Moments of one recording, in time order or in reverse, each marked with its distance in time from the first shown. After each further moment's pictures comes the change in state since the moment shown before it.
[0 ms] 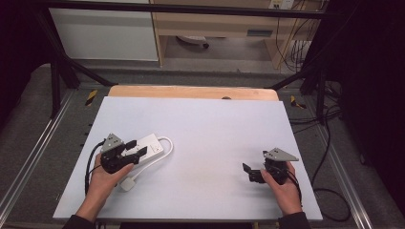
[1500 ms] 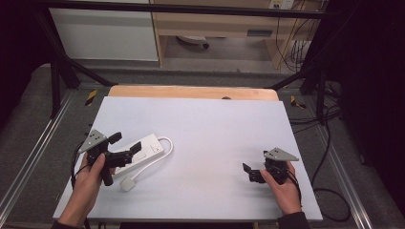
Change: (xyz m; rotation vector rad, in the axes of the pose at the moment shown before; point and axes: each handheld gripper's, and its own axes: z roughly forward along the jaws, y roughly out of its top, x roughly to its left) left arm -0.007 0.030 -0.046 -0.168 -0.021 -0.083; right arm 0.000 0.000 0.001 -0.003 -0.002 0.008
